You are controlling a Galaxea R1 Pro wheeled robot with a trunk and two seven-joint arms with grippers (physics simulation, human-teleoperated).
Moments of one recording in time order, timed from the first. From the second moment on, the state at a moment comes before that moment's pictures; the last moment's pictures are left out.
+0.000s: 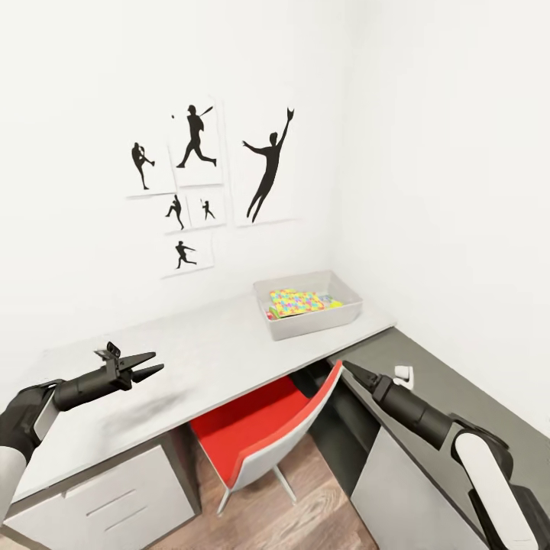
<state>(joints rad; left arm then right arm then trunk) -0.77 0.40 0.24 -0.57 0.22 0.78 -1.57 -0.25 -0.16 -0.09 -1.58 -1.01 0.75 0.37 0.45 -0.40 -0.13</state>
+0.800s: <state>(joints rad) -0.77 0.40 0.24 -0.57 0.22 0.78 -1.57 -0.25 -0.16 -0.09 -1.58 -1.01 0.75 0.37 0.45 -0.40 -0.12</state>
